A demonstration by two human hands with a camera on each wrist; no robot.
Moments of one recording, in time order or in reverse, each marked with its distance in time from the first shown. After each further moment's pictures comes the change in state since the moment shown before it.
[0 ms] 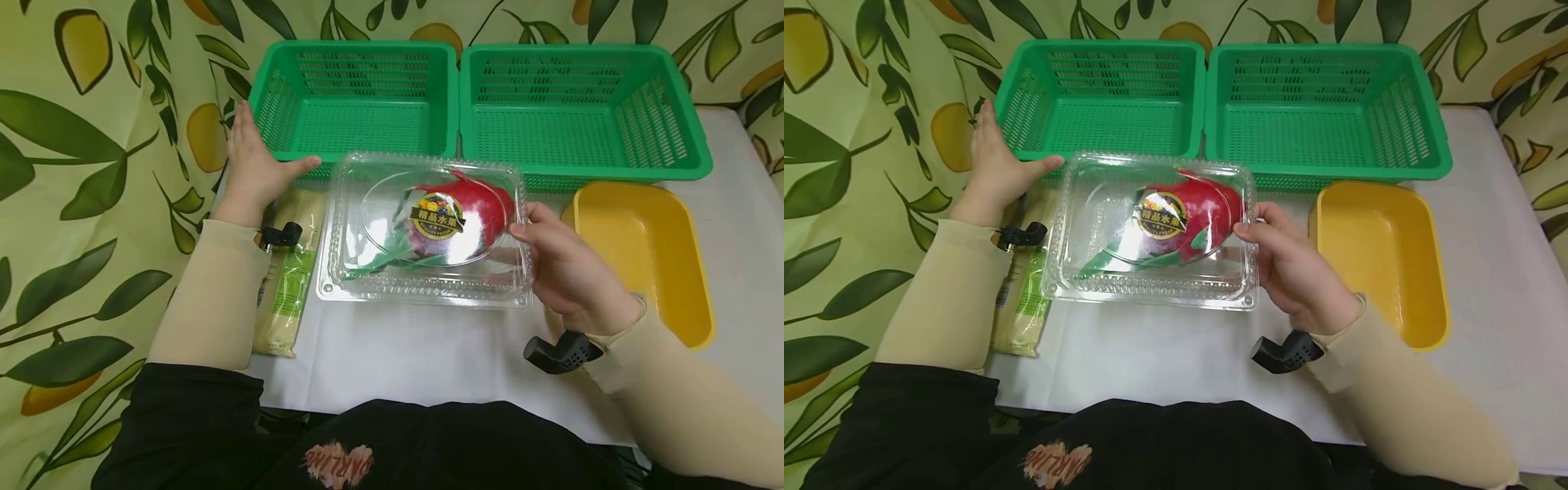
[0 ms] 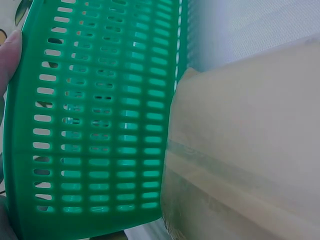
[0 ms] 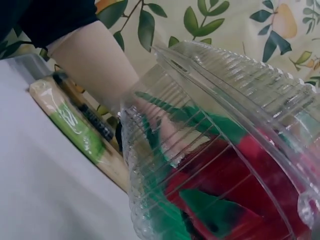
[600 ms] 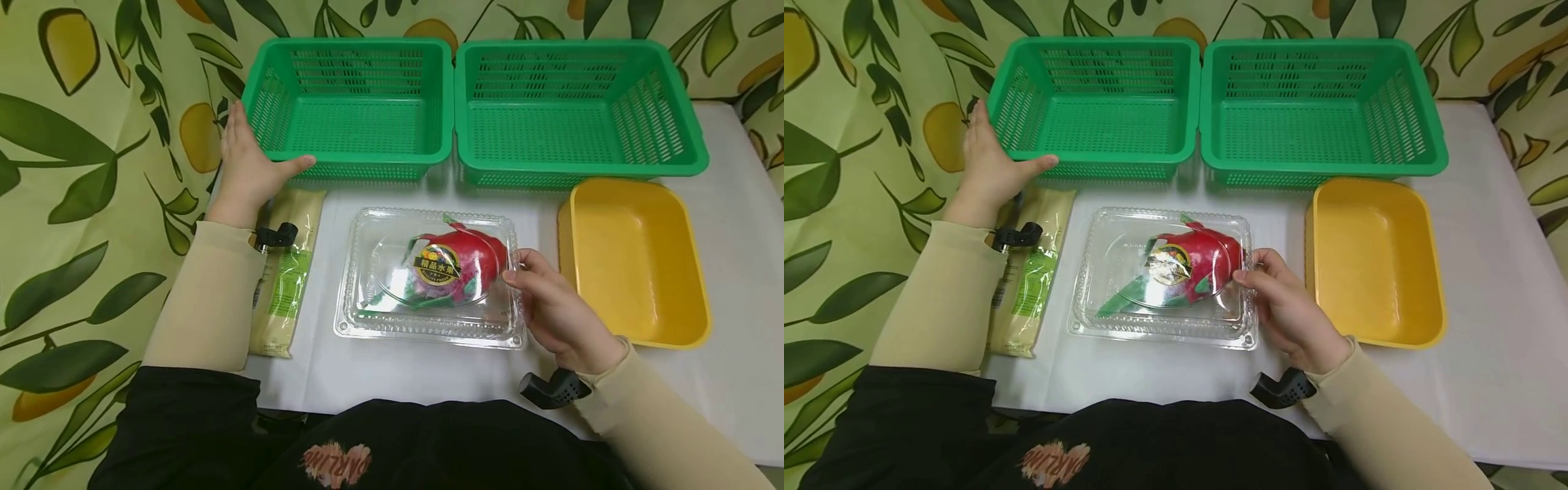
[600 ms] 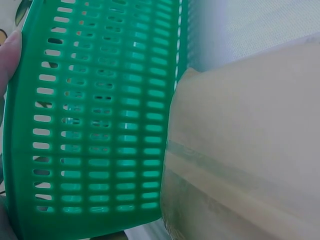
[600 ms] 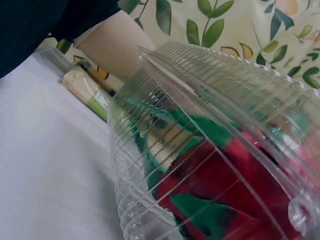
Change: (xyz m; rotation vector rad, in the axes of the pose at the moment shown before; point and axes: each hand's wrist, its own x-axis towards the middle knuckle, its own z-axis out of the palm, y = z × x) left_hand 0.001 -0.002 0.001 -0.007 0.014 0.020; right_hand -0.031 0.058 -0.013 0.006 0.101 0.097
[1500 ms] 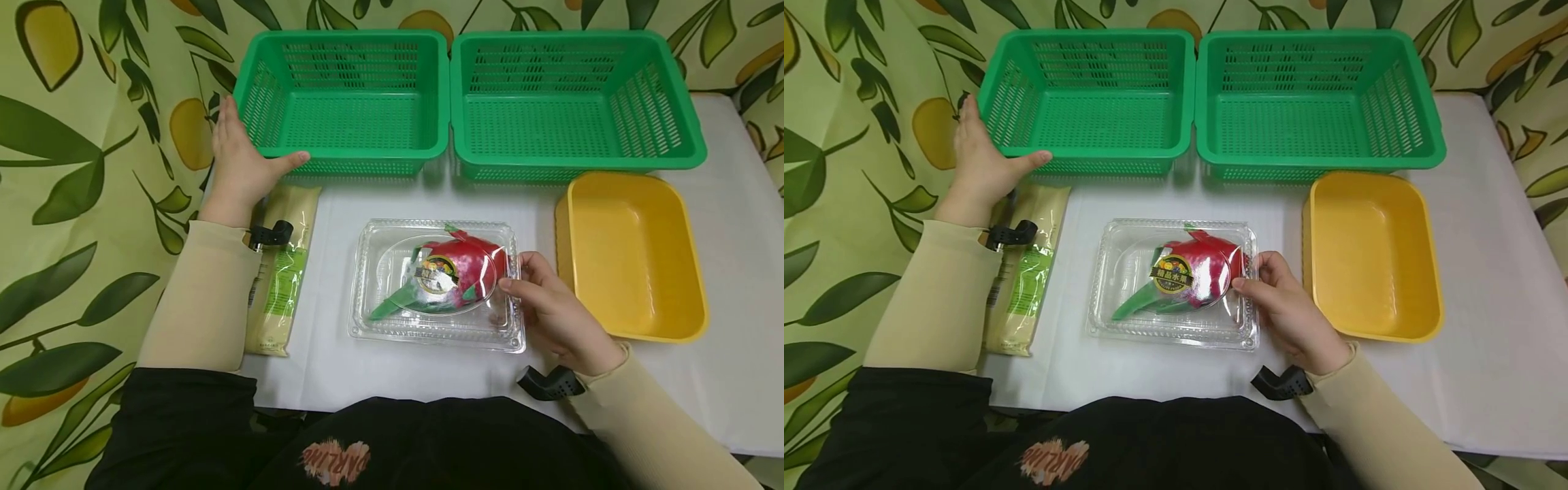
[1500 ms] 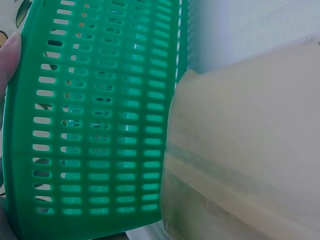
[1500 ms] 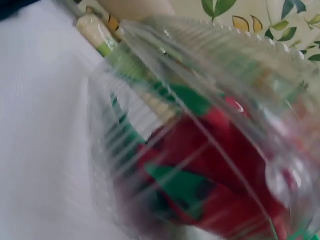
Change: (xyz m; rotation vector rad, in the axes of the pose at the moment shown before) left_hand 0.001 0.001 0.001 -0.002 0.001 -0.005; right_hand -0.003 0.009 -0.008 -0.162 0.039 0.004
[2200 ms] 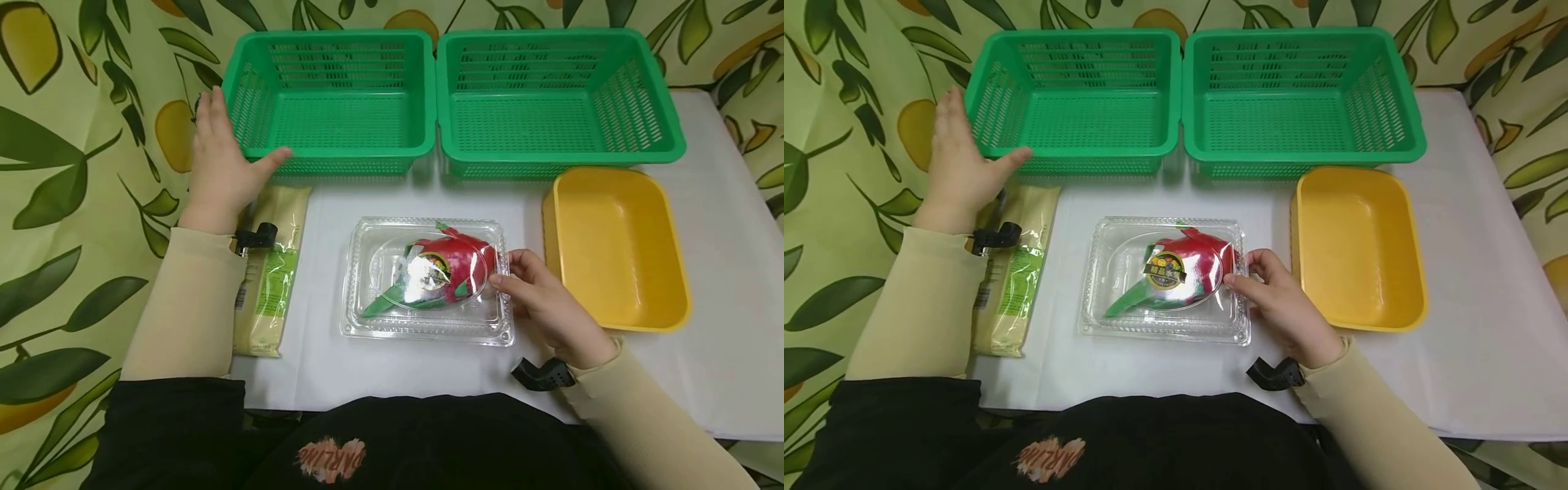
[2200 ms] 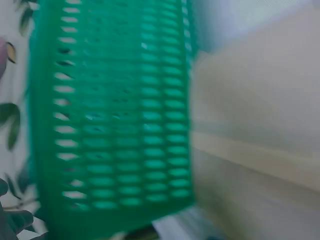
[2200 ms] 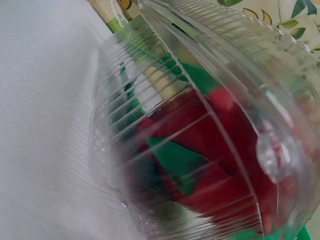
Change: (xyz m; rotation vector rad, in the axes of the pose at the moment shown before) left_hand -0.015 0.004 -0.008 0.071 0.053 0.084; right_hand -0.002 -0.006 -0.003 -0.164 0.032 0.047
